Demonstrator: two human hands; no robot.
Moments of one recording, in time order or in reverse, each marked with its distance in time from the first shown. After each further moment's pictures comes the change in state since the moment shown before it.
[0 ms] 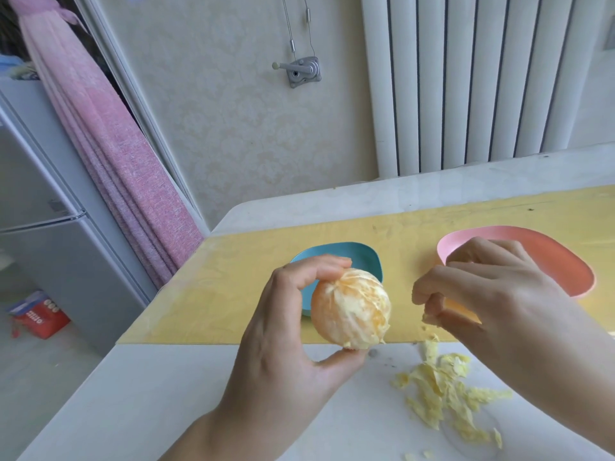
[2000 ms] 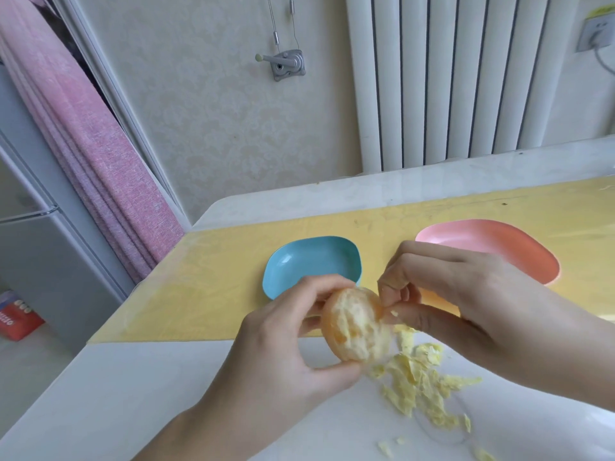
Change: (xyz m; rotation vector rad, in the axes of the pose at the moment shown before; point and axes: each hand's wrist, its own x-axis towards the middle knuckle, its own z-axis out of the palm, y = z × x) left_hand -0.007 -0.007 0.012 -0.234 -0.325 -0.262; right_hand -0.015 0.042 -0.019 0.477 -0.196 -0.118
